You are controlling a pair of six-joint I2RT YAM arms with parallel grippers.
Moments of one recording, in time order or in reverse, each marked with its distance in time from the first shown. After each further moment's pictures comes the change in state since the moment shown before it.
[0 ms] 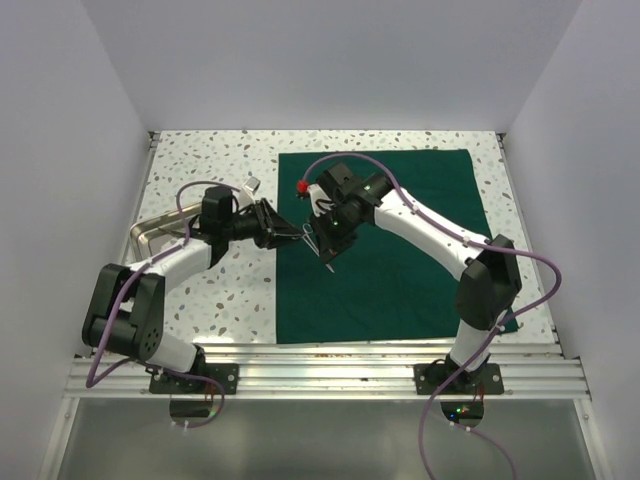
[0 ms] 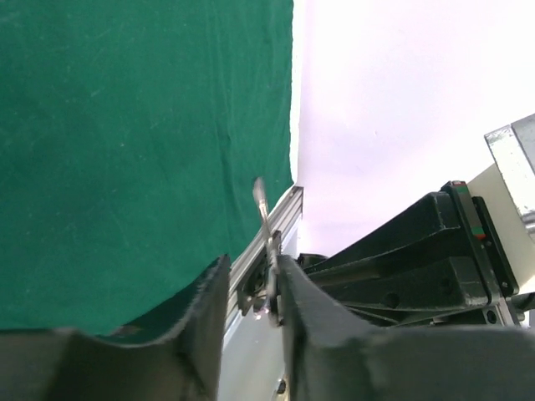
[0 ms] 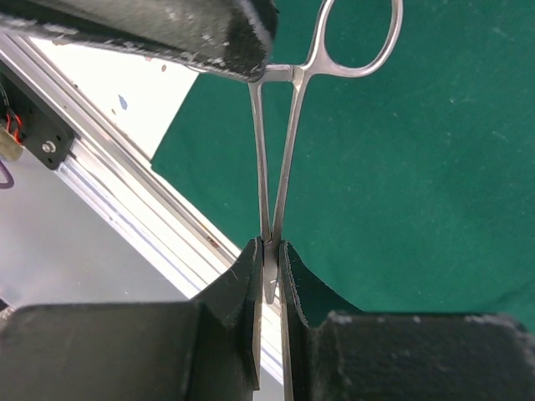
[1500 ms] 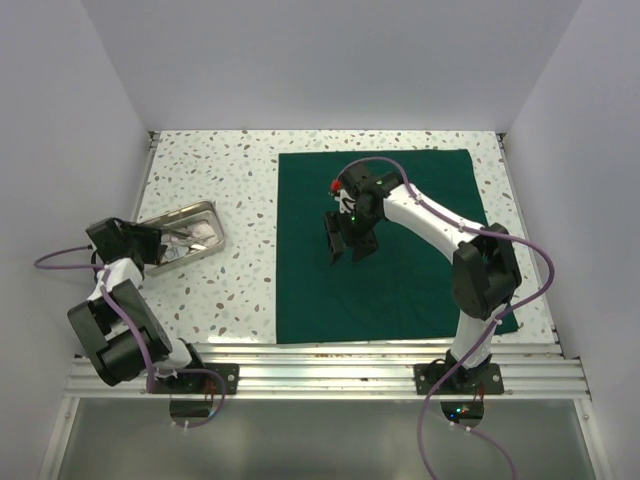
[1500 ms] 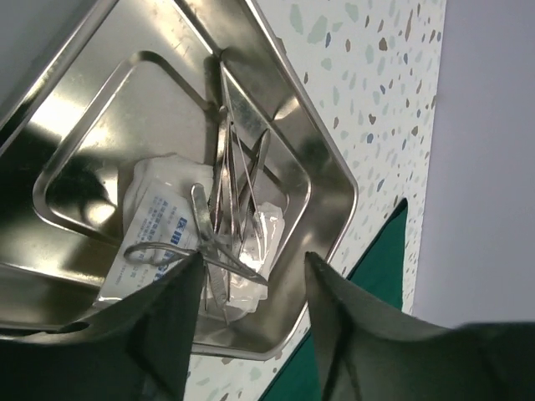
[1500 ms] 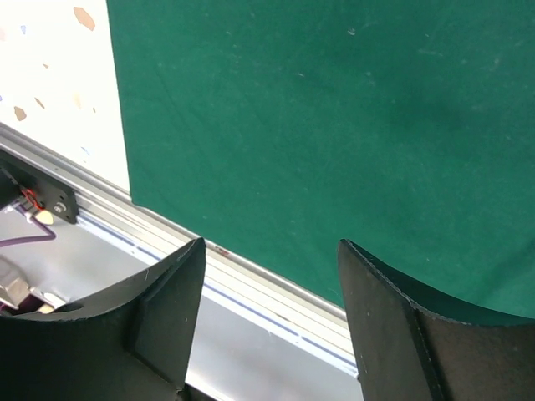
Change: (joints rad) left arm 0.829 -0.116 -0.109 -0.212 -0.518 0.056; right arm -0.150 0.048 -0.108 0.006 -0.003 0.212
